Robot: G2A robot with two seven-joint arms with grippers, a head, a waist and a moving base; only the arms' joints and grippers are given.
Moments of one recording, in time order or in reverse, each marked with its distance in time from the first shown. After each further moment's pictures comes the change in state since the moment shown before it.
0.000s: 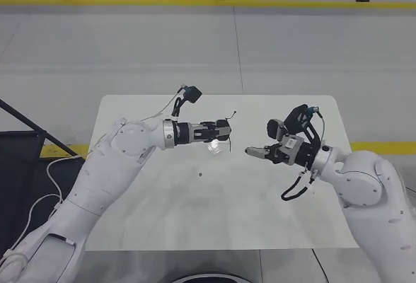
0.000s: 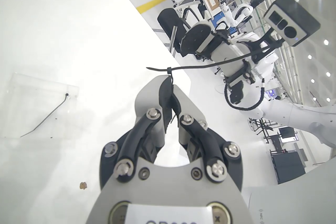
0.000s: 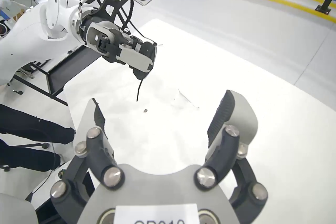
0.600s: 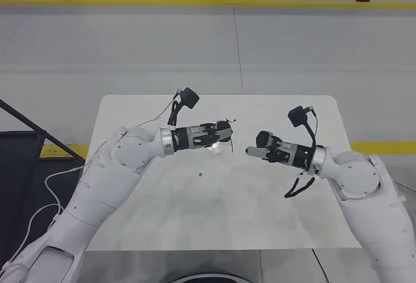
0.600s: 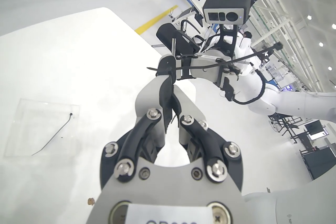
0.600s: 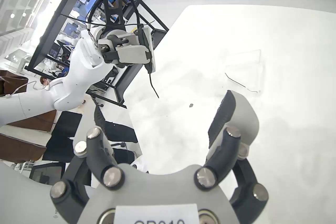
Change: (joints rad) left arm 0.081 0.010 -0.044 -0.095 0.127 -0.119 0.122; right arm 0.057 -0.008 -0.043 0.158 0.406 0.056 0.147
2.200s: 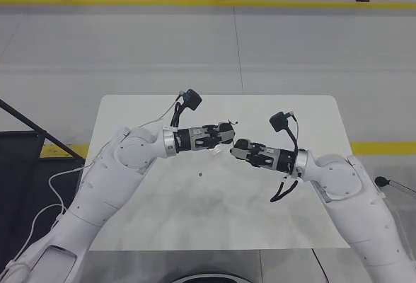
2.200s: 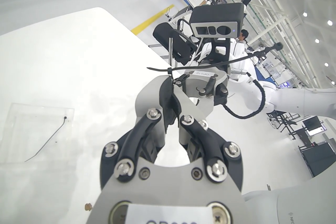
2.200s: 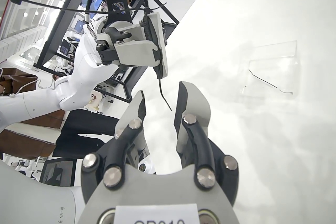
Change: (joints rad) left arm -0.001 -0.016 0.004 0.018 -0.002 -0.024 -0.011; right arm 0.032 -0.023 -0.120 0.031 0.022 0.009 -0.048
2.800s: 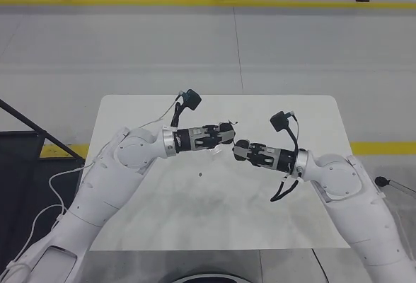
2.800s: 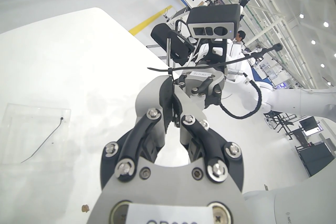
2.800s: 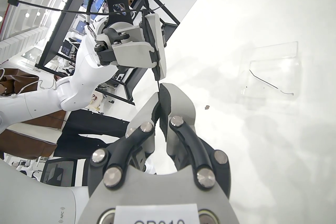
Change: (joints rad) left arm 0.004 -0.003 -0.006 0.000 -0.036 -0.003 -0.015; right arm 0.000 0.000 0.005 0.007 0.008 -0.008 -0.004
